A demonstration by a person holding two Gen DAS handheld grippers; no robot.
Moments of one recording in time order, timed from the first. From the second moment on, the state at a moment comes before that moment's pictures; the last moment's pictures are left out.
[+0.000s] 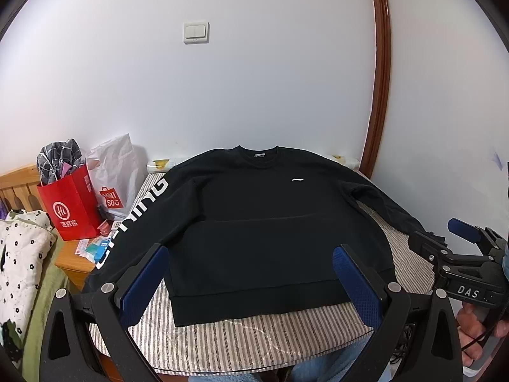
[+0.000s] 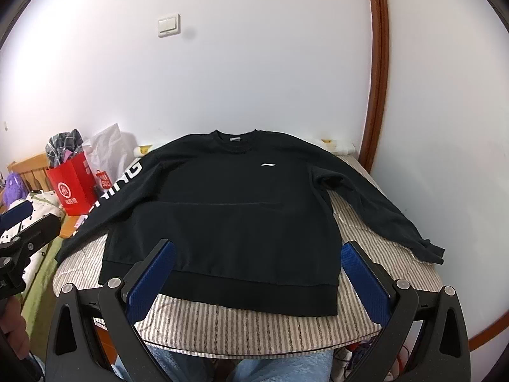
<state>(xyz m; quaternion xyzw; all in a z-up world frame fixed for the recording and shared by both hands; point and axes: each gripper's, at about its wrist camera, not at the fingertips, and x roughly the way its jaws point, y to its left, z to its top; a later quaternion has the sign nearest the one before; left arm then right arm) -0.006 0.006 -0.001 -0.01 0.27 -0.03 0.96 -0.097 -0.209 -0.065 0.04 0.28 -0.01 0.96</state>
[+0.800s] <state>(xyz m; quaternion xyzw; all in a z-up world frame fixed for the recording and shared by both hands) 0.030 0.043 -0.033 -0.07 0.28 -0.06 0.95 -0.075 -0.220 -0.080 0.07 0.27 -0.01 0.96</state>
